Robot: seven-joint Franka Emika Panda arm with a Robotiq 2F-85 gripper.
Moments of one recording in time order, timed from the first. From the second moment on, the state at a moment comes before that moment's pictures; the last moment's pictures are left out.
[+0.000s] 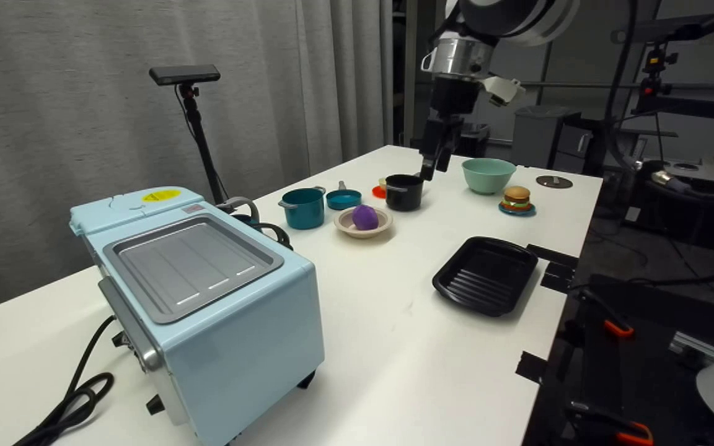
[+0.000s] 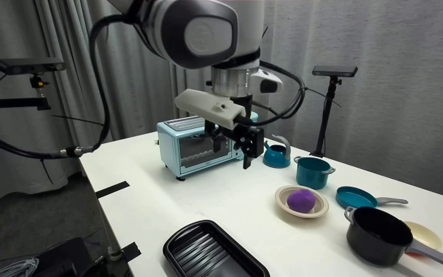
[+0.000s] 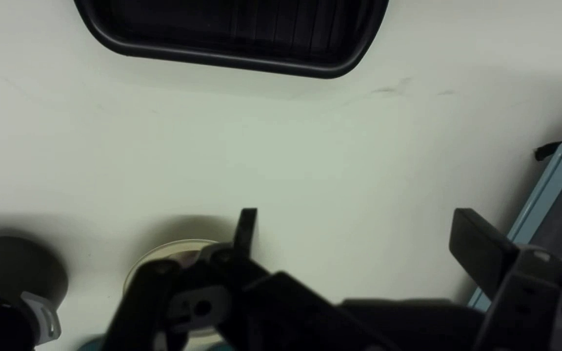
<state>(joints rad) 0.04 -0.16 -0.20 -2.38 0.16 2.33 -0.32</state>
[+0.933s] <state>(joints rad) -0.12 0.54 -0.11 -1.78 0.21 2.41 -0.24</state>
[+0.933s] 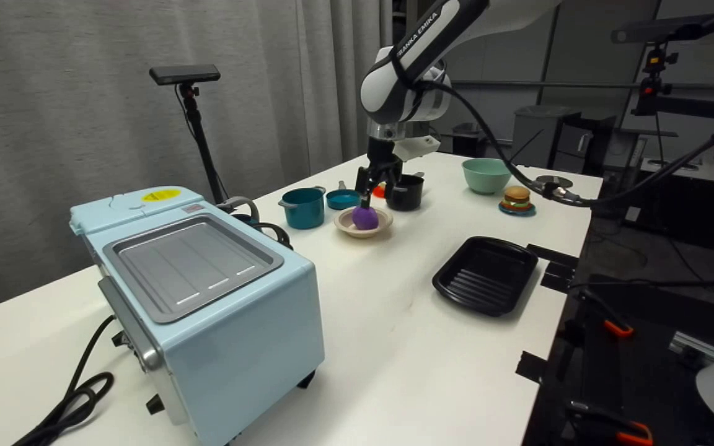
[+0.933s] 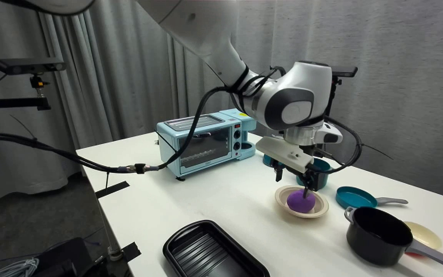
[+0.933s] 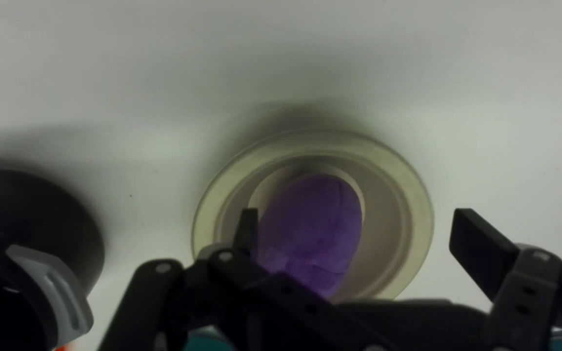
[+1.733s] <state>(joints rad) -0.17 0.80 -0.08 -1.47 0.20 2.40 -0.17</state>
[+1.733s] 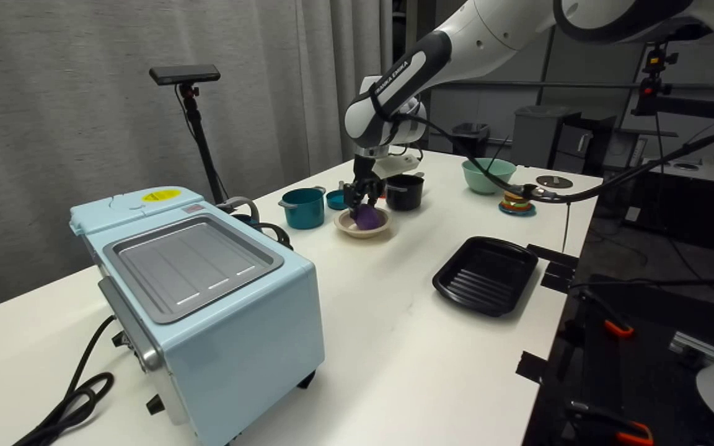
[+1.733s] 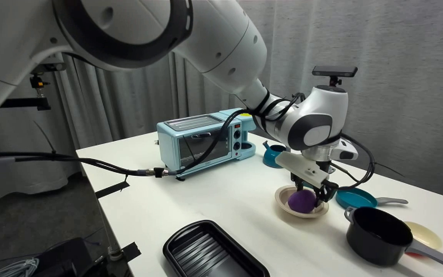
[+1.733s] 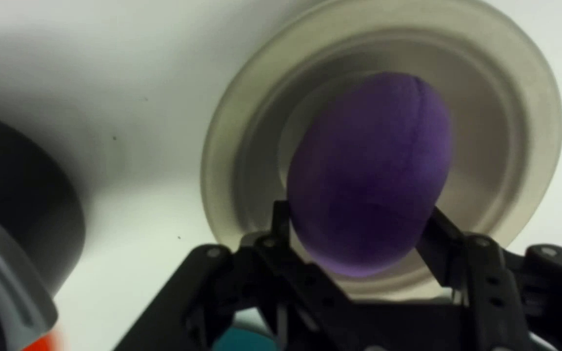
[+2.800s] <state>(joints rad) -0.18 0.60 0.04 -1.54 0.22 2.38 -0.16</state>
